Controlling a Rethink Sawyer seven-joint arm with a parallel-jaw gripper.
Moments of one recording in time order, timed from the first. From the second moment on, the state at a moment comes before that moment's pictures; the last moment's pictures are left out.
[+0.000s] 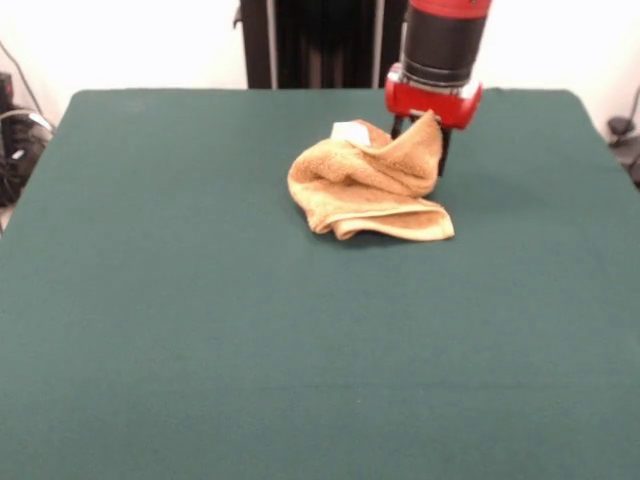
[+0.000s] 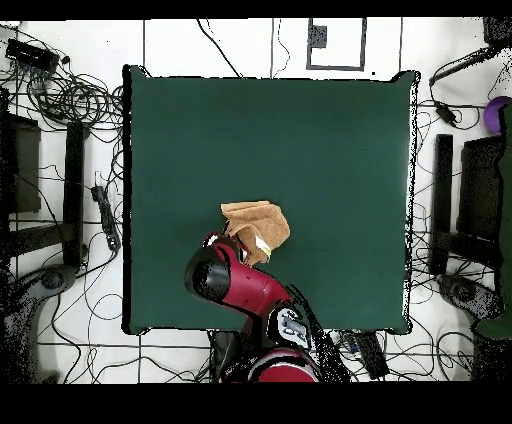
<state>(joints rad) 0.01 -0.52 -0.06 2.06 0.34 -0.07 1.81</state>
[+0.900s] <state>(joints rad) 0.15 -0.59 -0.06 2.19 0.45 -0.17 1.97</state>
